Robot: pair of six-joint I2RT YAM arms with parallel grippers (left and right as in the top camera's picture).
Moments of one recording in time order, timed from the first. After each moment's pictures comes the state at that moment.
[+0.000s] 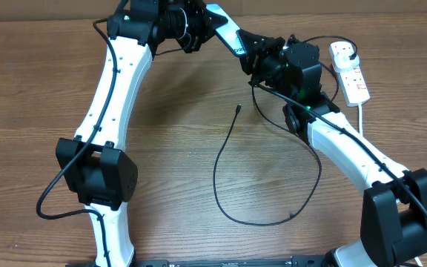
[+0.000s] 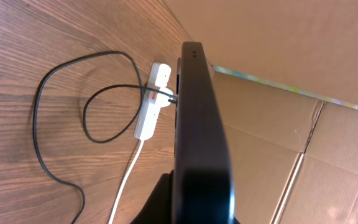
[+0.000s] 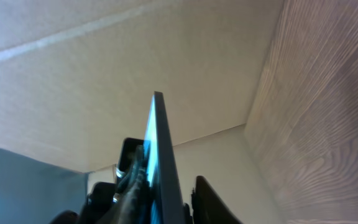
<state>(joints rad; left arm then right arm) -0.24 2.13 2.18 -0.74 0.72 -1.20 0.34 1.70 1.13 0.42 -0.30 1.81</state>
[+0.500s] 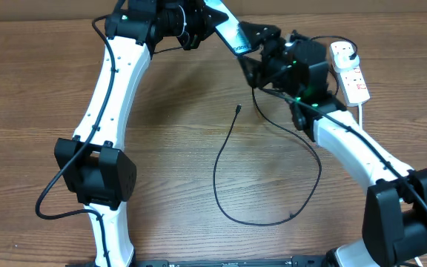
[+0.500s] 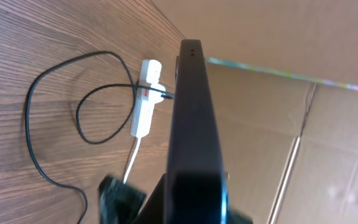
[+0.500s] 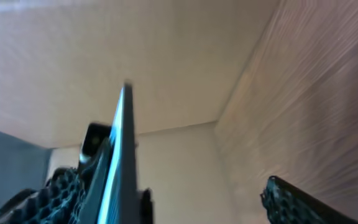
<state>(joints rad) -0.22 2.13 2.18 -0.72 0.78 -1.14 0.28 1.70 1.13 0.37 -0.41 1.59</state>
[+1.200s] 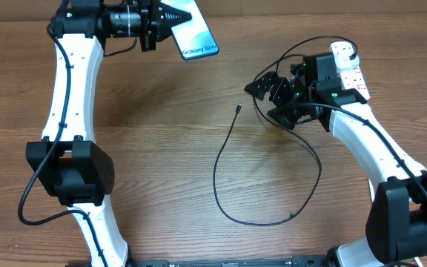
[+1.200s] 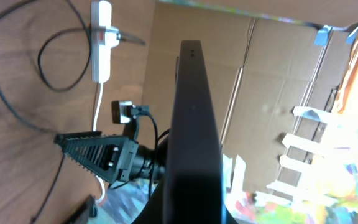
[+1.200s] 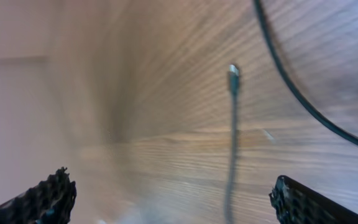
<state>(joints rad) -0.01 2.13 2.18 -0.88 1.30 -0.90 0.19 1.70 1.24 -0.58 -0.54 0.78</state>
